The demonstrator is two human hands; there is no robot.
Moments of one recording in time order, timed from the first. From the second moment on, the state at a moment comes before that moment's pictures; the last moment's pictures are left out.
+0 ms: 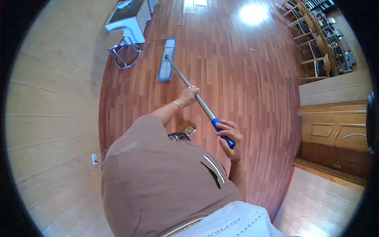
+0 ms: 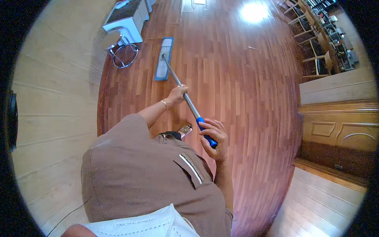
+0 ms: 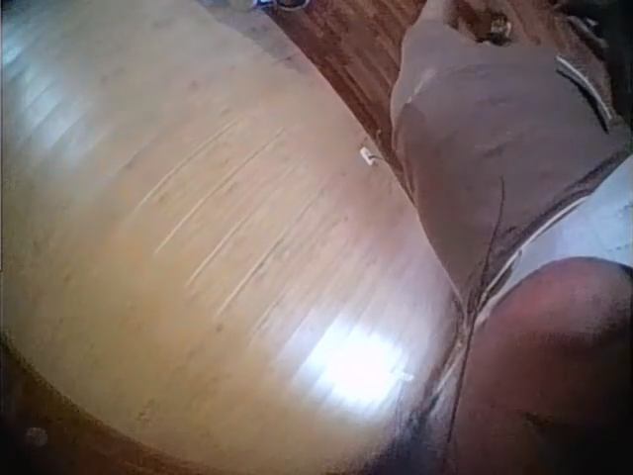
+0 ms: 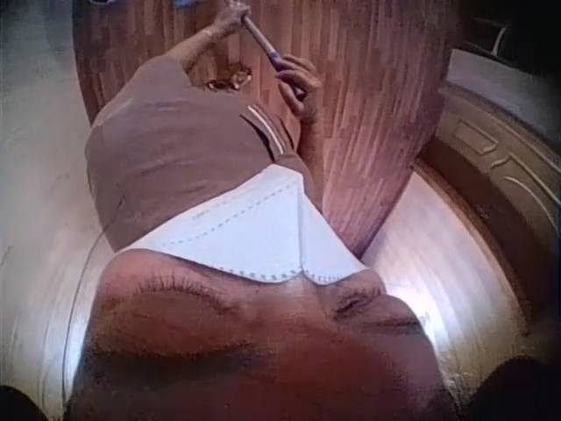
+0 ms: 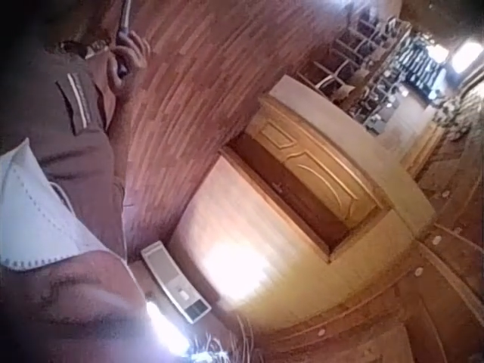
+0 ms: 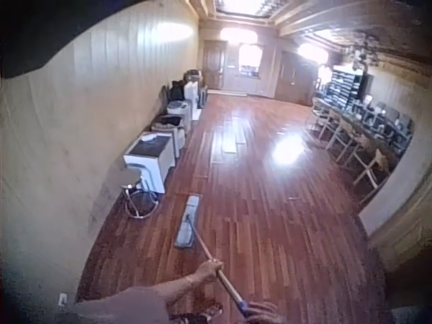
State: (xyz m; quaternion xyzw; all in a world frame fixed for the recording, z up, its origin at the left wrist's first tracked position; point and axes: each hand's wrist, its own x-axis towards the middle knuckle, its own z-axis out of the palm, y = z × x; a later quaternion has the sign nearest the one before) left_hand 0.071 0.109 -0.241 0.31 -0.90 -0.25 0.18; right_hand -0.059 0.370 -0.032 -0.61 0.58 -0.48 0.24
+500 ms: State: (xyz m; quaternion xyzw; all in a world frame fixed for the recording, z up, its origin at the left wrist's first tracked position) left_hand 0.088 0.245 -0.011 0.36 -0.87 -0.28 0.22; right_hand -0.102 0.442 0.227 -0.56 0.55 -0.52 0.32
